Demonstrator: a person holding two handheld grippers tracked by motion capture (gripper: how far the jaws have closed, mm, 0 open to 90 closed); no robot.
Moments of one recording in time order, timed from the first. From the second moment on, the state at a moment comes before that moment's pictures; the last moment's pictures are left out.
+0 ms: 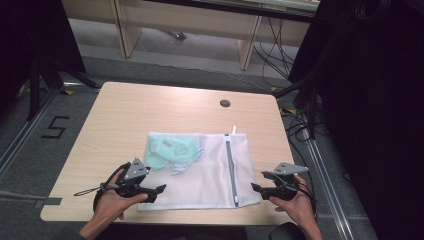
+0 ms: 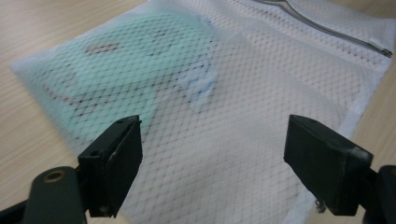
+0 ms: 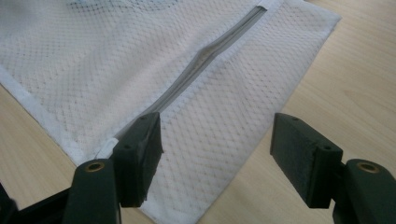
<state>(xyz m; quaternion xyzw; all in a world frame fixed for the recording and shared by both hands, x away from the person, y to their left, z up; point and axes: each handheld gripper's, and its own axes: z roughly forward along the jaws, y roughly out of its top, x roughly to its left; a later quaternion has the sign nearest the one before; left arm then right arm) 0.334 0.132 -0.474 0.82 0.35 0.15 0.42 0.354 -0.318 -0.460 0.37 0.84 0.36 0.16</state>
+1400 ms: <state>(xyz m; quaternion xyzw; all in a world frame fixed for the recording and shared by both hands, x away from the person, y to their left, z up) 0.325 0.056 -0.492 0.87 0.25 0.11 0.42 0.350 -0.276 -0.471 0.26 0.90 0.33 0.09</state>
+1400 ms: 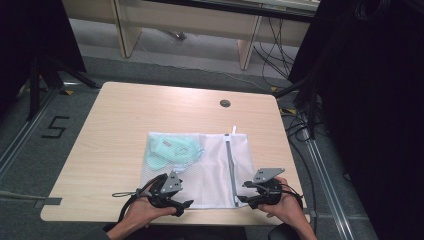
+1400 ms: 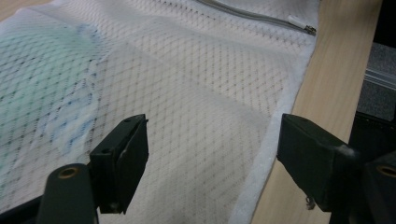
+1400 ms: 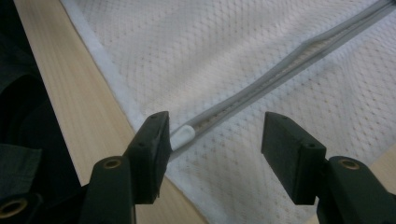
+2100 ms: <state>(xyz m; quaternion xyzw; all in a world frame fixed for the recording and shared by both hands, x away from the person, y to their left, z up) 0.322 0.034 -0.497 0.87 0.23 0.10 0.42 0.357 -0.252 -0.485 0.17 0.94 0.28 0.03</state>
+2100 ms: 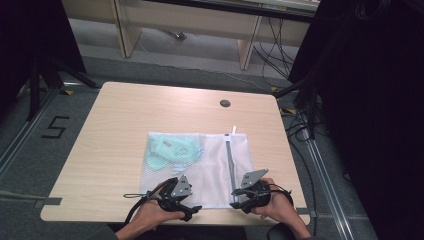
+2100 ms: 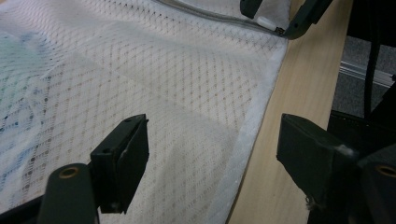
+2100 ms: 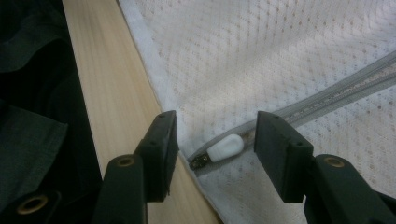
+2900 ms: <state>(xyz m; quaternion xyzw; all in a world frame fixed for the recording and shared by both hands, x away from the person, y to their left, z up) 0.322 0.036 -0.495 0.88 0.23 0.10 0.42 0.353 -0.250 -0.480 0.13 0.95 0.27 0.03</state>
